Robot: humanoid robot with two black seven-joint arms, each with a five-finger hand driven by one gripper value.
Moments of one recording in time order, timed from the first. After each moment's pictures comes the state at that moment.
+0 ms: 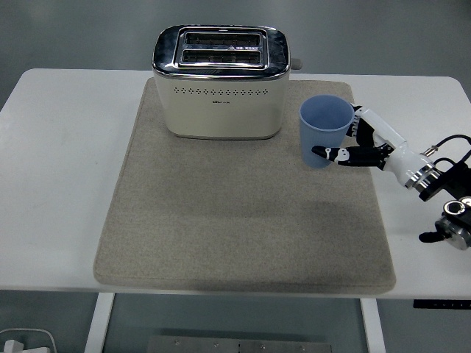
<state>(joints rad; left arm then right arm) -0.04 0.00 -0.15 -0.12 -0.08 -0.13 0.00 0.72 -0.53 0.44 1.22 -0.75 -0.05 0.48</state>
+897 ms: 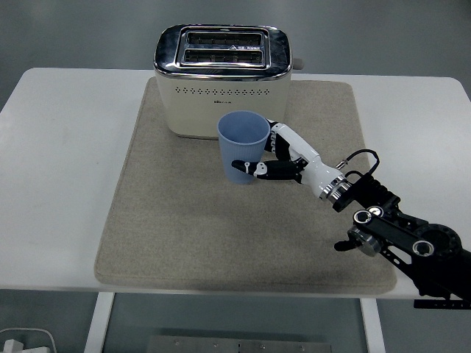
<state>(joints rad) -0.04 0.00 -0.15 -0.12 -0.08 -0.13 0.00 0.73 -0.17 0.41 1.04 -0.78 -0.08 0.46</state>
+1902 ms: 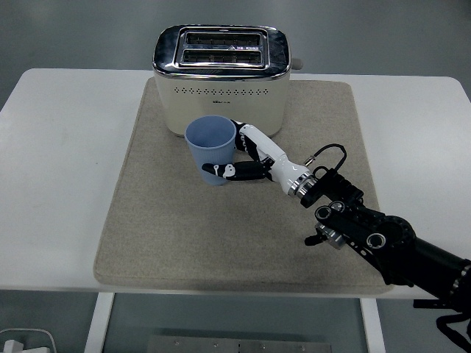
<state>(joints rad) -0.04 0.00 -0.15 -0.12 -0.08 -0.13 0.00 0.79 0.00 0.37 0.83 -0.86 -0.10 0.48</state>
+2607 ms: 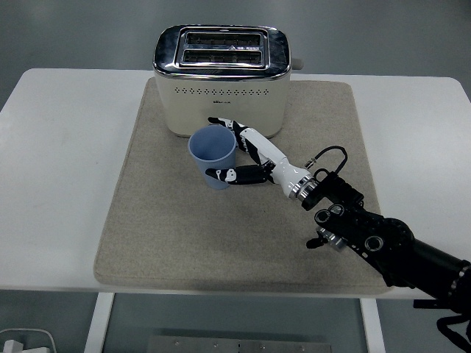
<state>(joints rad) -0.04 0.00 -0.15 -0.12 -0.08 -0.13 0.00 0.79 0.00 0.34 0.81 -0.87 -0.12 0.52</state>
